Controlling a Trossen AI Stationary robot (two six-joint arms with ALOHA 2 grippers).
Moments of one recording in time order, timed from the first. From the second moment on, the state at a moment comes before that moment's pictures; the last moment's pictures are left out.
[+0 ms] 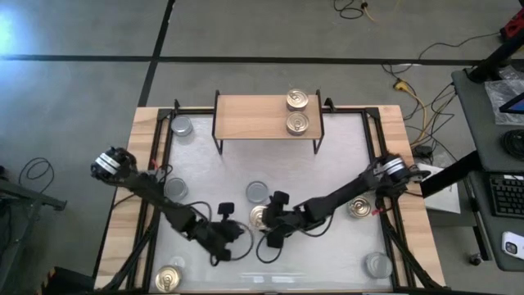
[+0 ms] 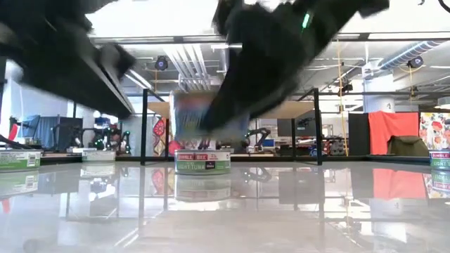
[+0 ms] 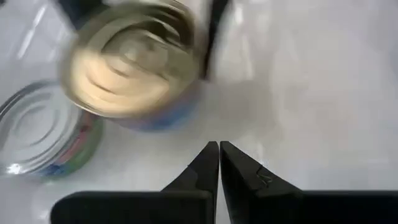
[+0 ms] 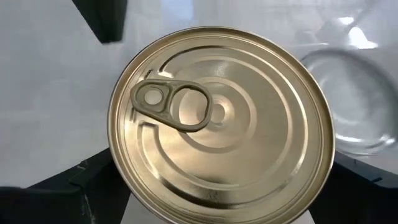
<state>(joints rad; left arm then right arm) -0.65 1.64 0.83 -0.02 -0.50 -0.35 0.38 1.97 1.25 -0.14 0.37 0.36</state>
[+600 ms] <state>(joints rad) -0.63 1.54 0.82 0.28 -0.29 0.11 0.15 1.41 1.23 -0.65 0.54 0.19</state>
